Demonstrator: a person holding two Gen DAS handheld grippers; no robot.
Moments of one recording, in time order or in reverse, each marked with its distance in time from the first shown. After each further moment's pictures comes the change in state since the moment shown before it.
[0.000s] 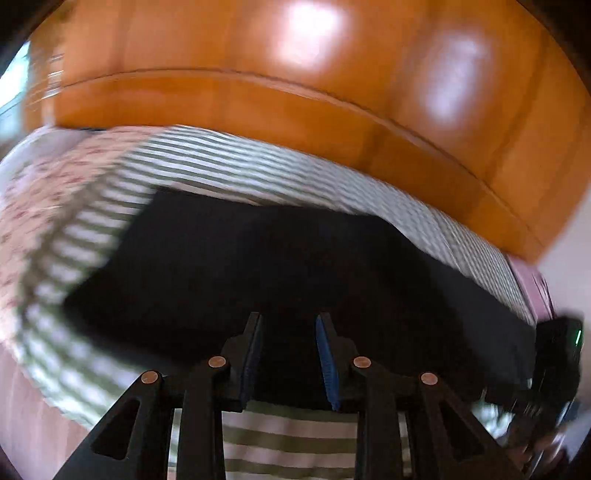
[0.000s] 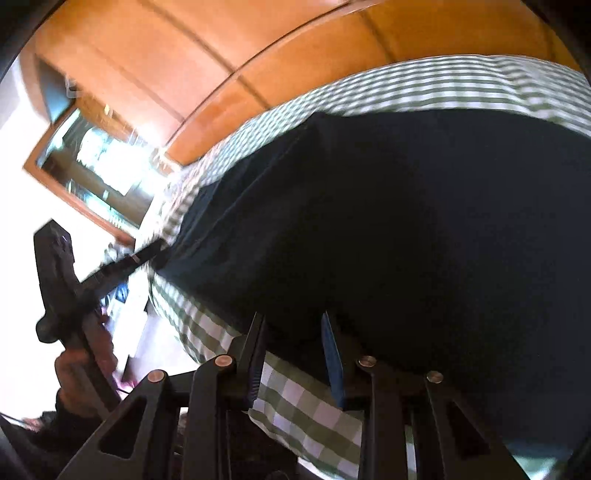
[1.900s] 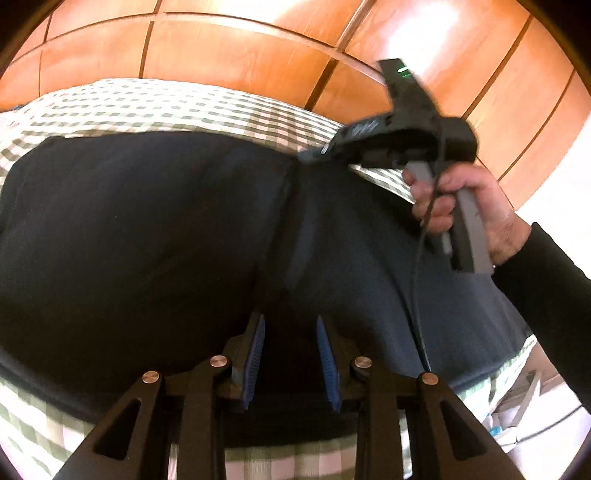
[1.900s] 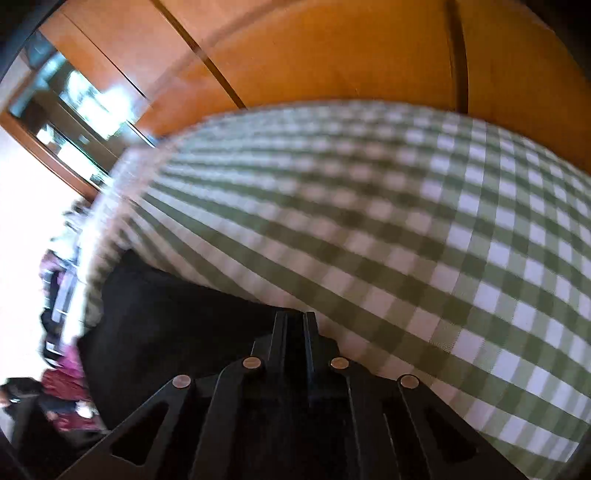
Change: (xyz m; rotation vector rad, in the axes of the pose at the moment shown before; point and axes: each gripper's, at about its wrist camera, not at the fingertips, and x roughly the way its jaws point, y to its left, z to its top) left arm 0.067 -0.024 -0.007 0.041 0.150 -0.158; right arm 0.151 -0.016 0.228 -0.216 0.218 -0.157
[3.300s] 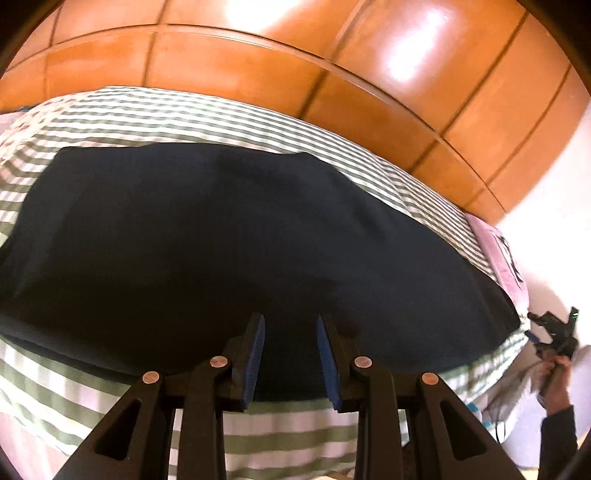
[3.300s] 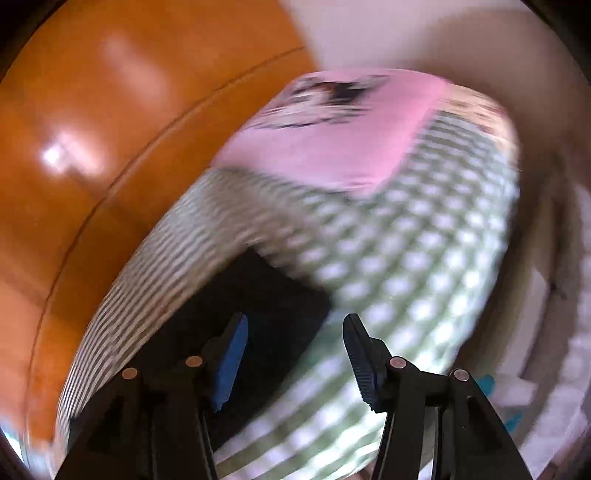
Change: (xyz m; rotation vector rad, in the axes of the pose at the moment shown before) left arm -0.029 -0.002 -0.002 -0.018 -0.014 -0.010; right arm -0.374 -0.178 -0.426 1.010 -0.655 -0.556
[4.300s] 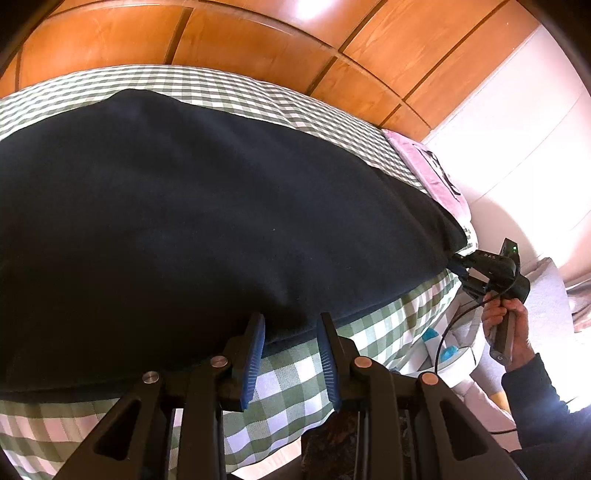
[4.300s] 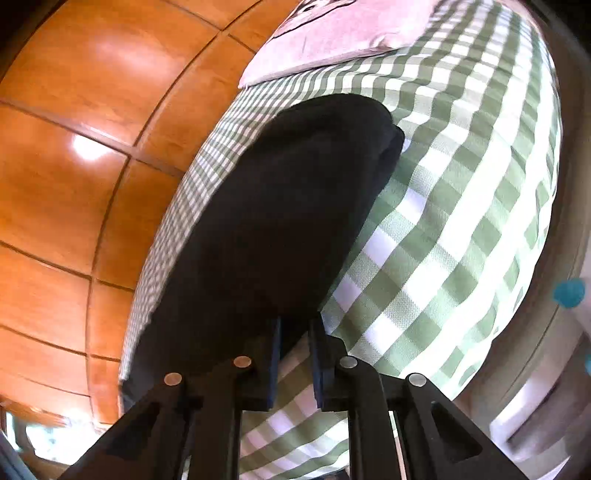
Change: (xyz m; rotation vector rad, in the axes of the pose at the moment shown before) left arm 0.047 -0.090 -0.022 0.251 0.237 -0.271; right arm 0.046 -0.014 -0.074 0.198 0.182 0.189
